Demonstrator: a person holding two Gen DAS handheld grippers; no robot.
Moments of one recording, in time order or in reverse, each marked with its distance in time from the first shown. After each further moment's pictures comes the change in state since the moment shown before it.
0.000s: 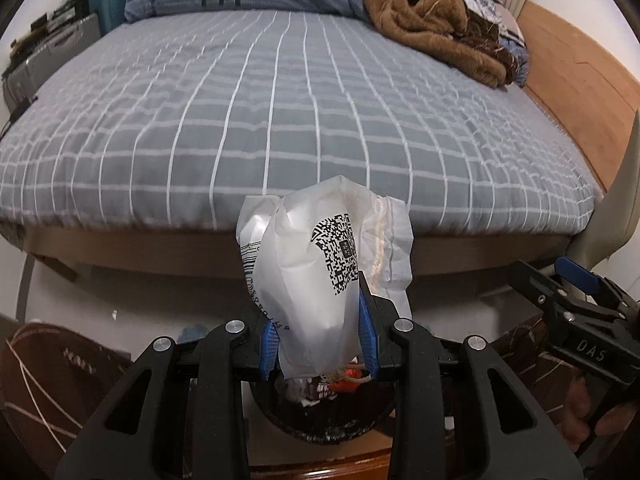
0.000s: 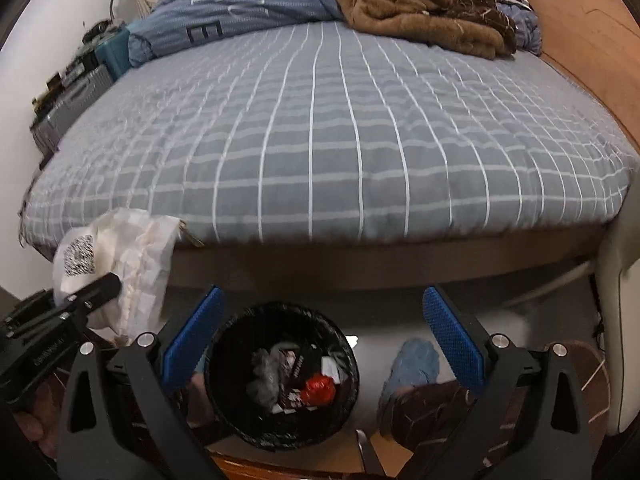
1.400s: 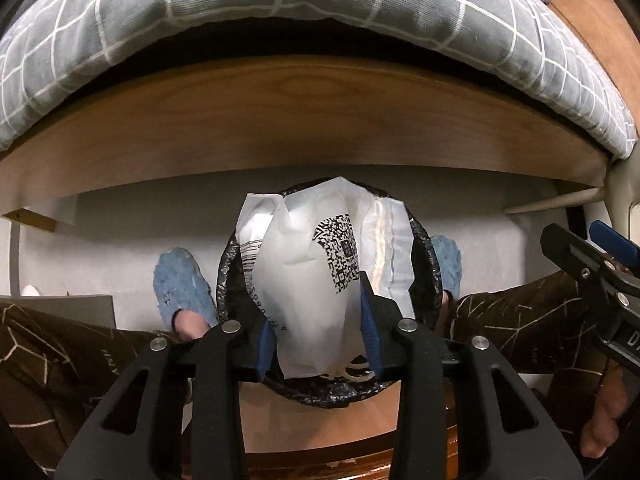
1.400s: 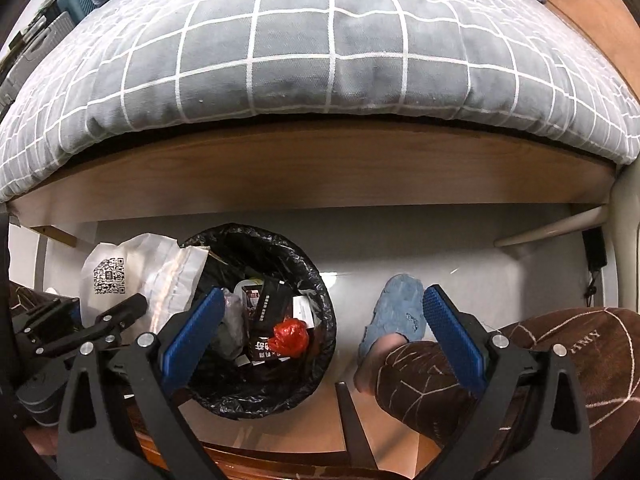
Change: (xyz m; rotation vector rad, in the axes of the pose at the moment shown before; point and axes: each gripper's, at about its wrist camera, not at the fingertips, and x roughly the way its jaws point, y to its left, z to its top) left arm 0.133 -0.007 -0.071 0.039 0.333 0.021; right arm 0.097 -0.019 -0.054 0.004 0.244 -0.070
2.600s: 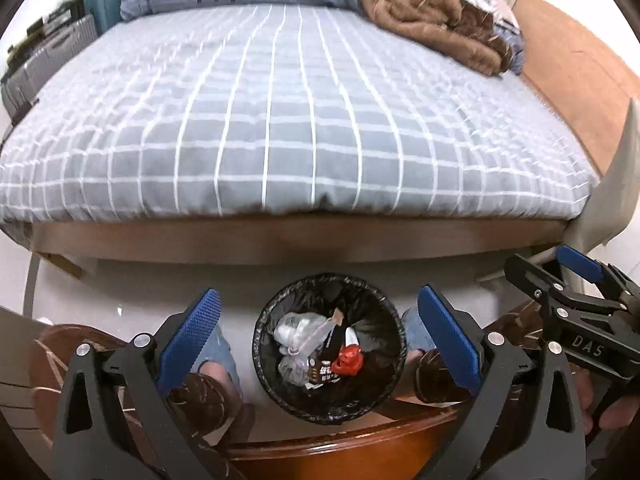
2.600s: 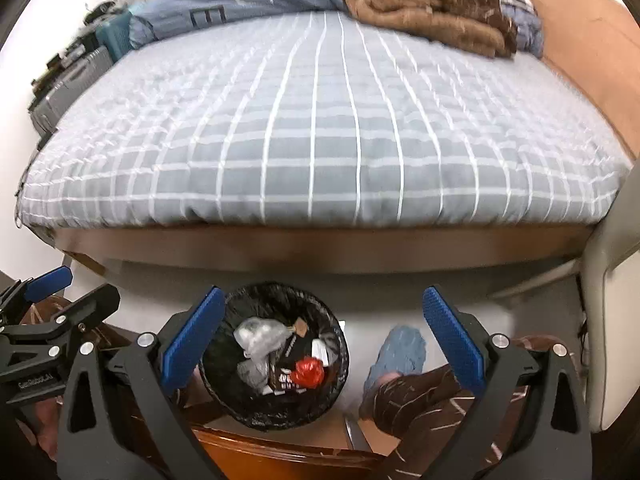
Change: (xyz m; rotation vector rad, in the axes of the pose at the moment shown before) left arm -0.178 0.007 0.011 -0.012 -0.318 -0.022; right arm -0.133 0.018 0.024 -0.043 -0.223 0.042
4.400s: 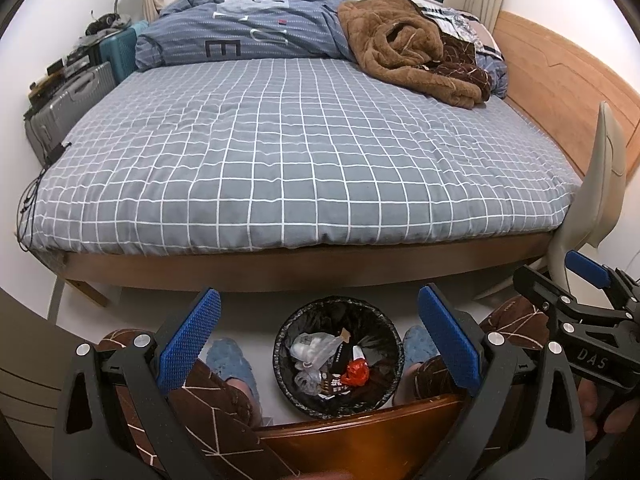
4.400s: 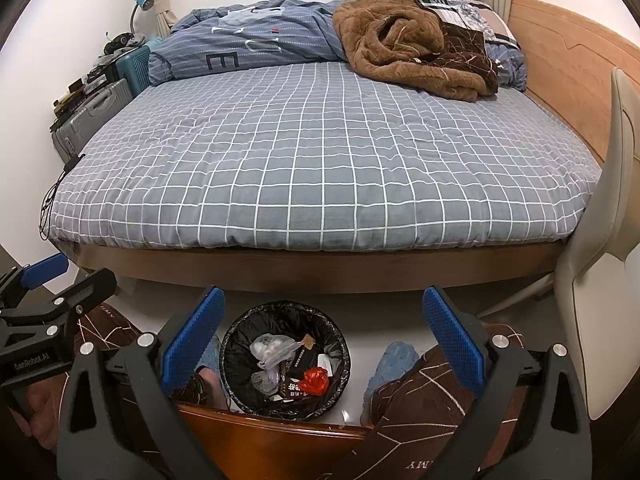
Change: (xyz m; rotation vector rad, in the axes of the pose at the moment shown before) left arm -0.096 -0.006 -0.010 0.048 -0.131 0.041; right arm -0.103 0.012 -0.015 0.003 -0.128 -0.002
